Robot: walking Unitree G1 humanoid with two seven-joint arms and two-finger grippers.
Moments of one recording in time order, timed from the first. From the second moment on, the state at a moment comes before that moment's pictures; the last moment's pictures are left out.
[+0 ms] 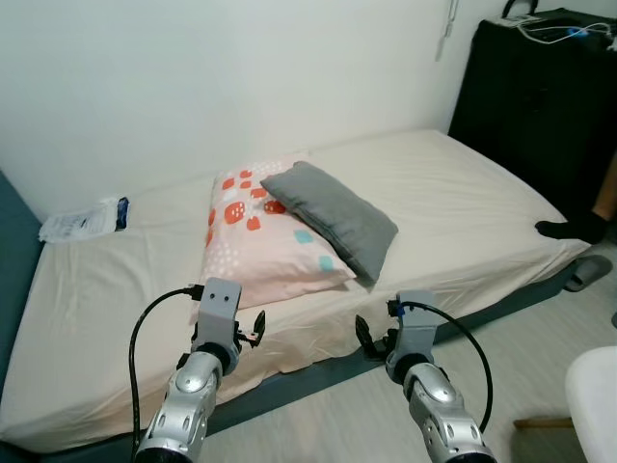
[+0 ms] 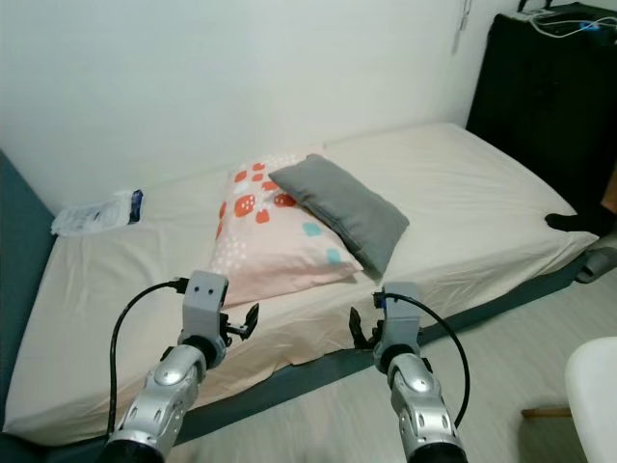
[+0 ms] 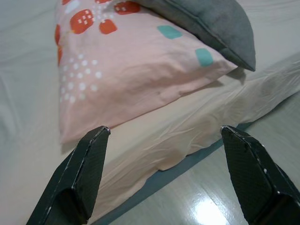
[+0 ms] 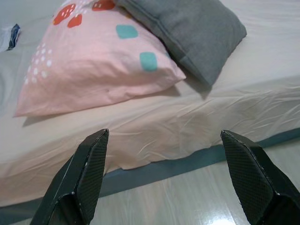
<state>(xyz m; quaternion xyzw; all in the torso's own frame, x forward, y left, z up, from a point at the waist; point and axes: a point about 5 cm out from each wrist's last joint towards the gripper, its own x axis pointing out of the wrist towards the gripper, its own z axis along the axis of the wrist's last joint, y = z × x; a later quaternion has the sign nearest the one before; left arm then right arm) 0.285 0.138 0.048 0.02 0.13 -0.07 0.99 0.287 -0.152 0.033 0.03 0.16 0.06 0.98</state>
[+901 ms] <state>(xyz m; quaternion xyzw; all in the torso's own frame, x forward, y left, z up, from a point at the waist) 0.286 0.159 0.046 0.02 0.14 -0.01 0.99 0.294 -0.127 0.038 0.01 0.15 0.13 0.98</state>
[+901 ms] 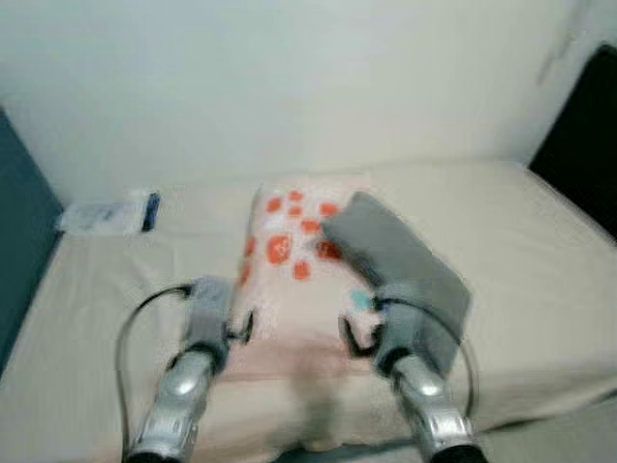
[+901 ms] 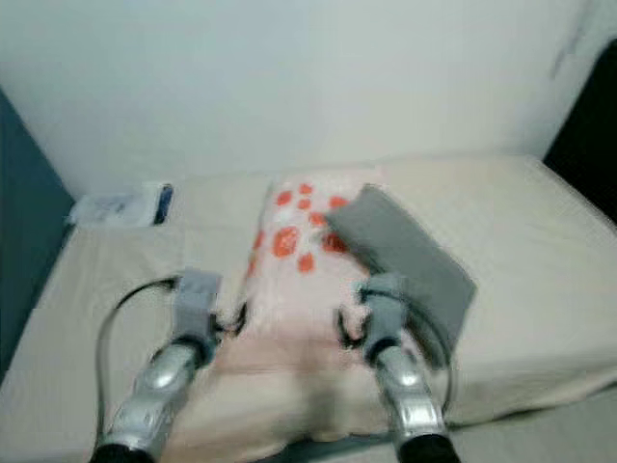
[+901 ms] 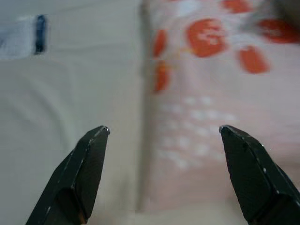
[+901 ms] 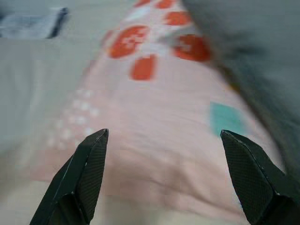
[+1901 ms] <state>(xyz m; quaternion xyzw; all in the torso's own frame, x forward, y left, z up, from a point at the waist) 0.288 0.147 0.045 0.01 0.15 -0.05 0.99 0.295 -0.148 0.034 0.03 0.14 0.07 0.99</state>
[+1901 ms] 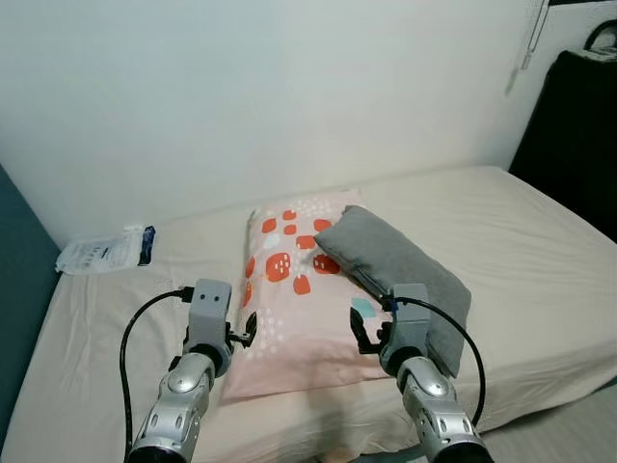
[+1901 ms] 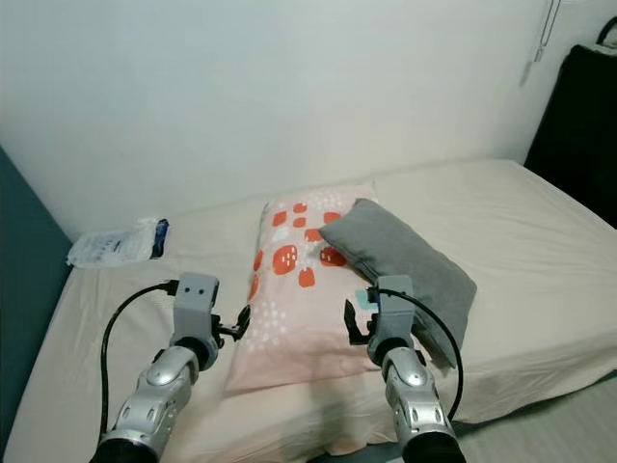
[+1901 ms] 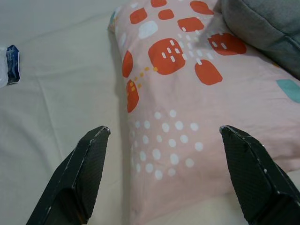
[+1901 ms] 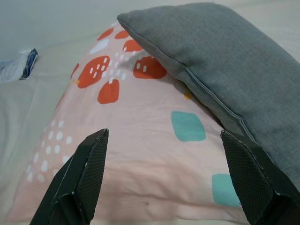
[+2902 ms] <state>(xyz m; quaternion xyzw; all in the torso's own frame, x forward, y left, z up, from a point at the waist) 0.295 0.151 0.041 0.04 0.19 -0.09 0.98 0.298 -0.142 0.030 0.04 0.16 0.08 0.98</state>
